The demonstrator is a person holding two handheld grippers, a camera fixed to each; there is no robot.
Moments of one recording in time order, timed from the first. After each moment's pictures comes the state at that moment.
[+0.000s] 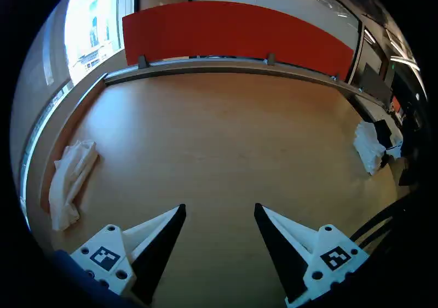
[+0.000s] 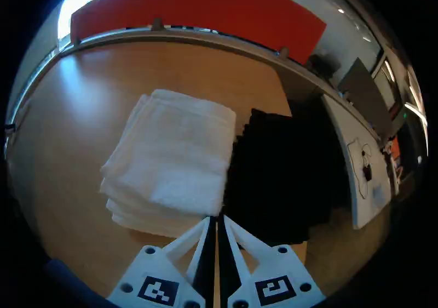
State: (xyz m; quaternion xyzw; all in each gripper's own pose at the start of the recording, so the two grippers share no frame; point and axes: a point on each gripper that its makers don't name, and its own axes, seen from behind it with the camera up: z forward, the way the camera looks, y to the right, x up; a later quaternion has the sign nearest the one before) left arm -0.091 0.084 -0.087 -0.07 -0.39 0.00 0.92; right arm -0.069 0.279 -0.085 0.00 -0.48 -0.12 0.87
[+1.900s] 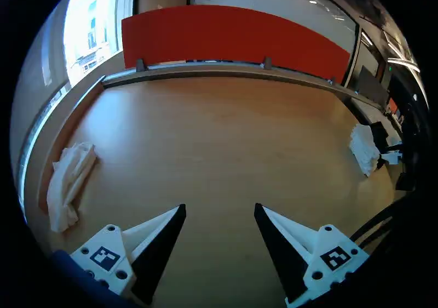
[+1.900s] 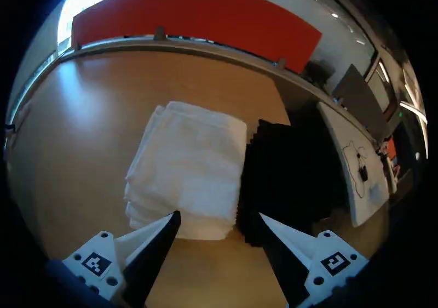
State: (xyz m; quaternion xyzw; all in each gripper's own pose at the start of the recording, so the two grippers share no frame) left arm -0.084 0.083 -0.087 -0.08 -0.38 0.00 0.92; right arm -0.048 0.246 -0.090 -0.02 -0.44 -0.13 0.89
